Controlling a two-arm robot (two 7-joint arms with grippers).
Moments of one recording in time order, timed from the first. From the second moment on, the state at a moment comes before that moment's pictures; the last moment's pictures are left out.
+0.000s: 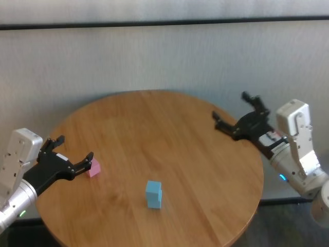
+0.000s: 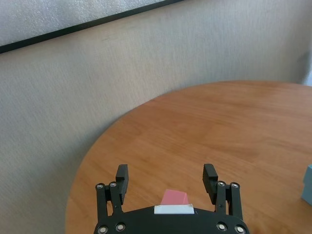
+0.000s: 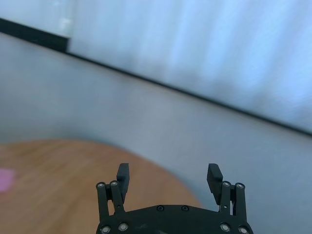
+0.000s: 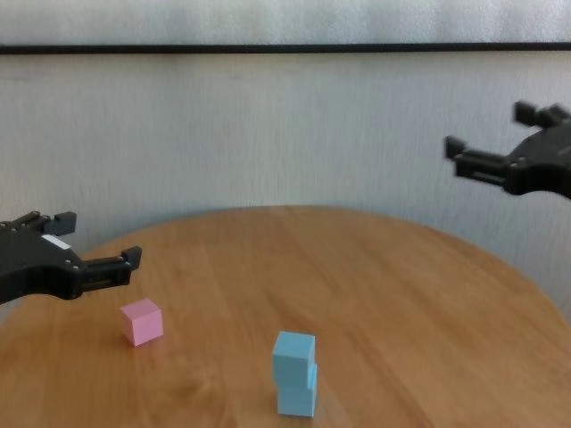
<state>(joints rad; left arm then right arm) -0.17 0.54 0.35 -1.41 -0.30 -0.12 -0.26 0.32 0.46 -0.42 -1.36 0.28 -0.24 0.25</state>
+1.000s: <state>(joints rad) -0.19 0.53 0.34 -1.39 -0.34 -0.09 -0.34 0.32 0.44 -0.41 -1.32 0.21 -0.32 0.18</state>
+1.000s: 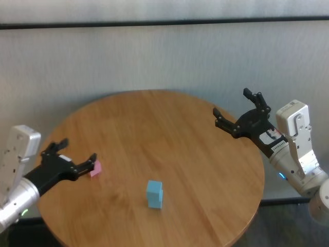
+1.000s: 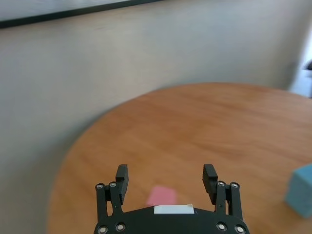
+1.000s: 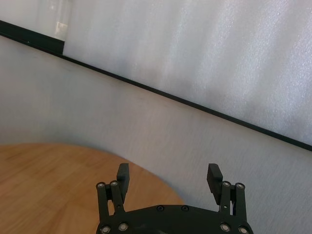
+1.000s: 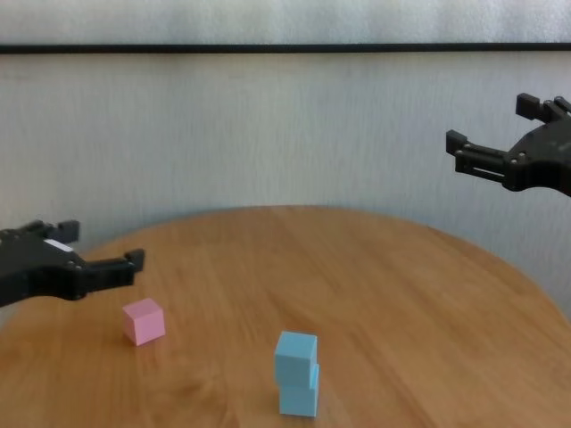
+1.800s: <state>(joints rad) -0.34 0.52 0.38 -1.19 -0.37 -0.09 -0.61 0.32 0.45 -0.41 -1.33 0.22 -0.30 0.19</state>
